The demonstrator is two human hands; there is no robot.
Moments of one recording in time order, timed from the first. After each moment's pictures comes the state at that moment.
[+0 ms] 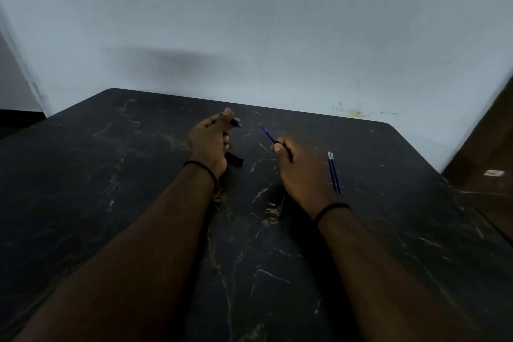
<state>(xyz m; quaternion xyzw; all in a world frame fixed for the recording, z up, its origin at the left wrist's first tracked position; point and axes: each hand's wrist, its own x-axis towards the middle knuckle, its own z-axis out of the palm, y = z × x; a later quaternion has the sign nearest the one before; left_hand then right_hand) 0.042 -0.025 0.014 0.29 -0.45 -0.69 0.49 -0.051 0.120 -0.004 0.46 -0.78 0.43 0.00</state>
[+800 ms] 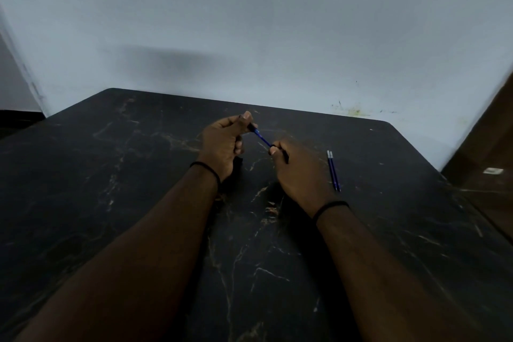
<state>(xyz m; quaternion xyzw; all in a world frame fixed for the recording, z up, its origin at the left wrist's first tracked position) 0.038 -0.017 0.007 0.23 -0.54 -0.70 0.42 -0.046 0.121 0.002 0.49 -0.80 0.36 0.03</state>
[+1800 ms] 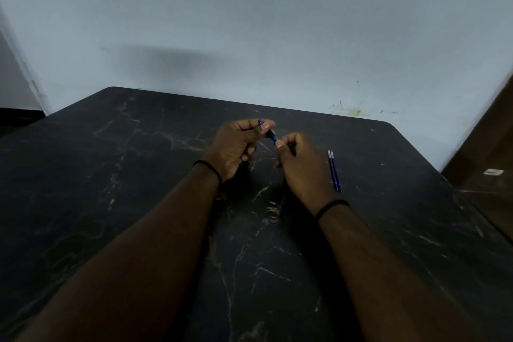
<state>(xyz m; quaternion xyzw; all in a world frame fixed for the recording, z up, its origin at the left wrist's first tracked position) 0.030 -0.020 0.000 0.15 -0.62 -0.70 0.32 -0.046 0.118 0.002 0.39 -0.75 0.53 -0.05</state>
